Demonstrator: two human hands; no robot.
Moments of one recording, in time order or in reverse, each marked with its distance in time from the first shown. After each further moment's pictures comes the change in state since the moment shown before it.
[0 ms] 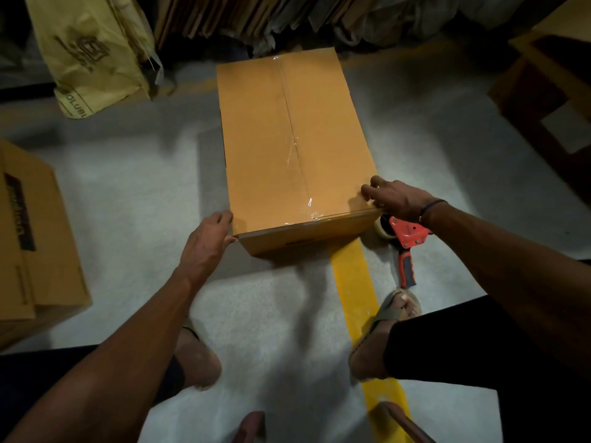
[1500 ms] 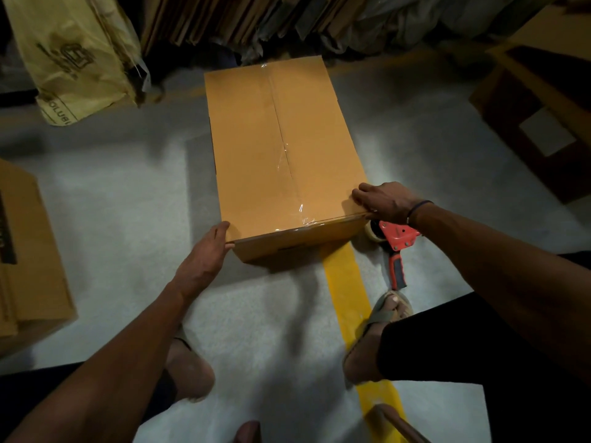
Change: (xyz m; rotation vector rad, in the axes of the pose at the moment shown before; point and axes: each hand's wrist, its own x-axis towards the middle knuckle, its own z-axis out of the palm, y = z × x) left_hand -0.003 -0.006 0.026 -0.225 -0.109 0.012; right_hand 0.003 -0.001 -0.007 -0.210 -0.025 0.010
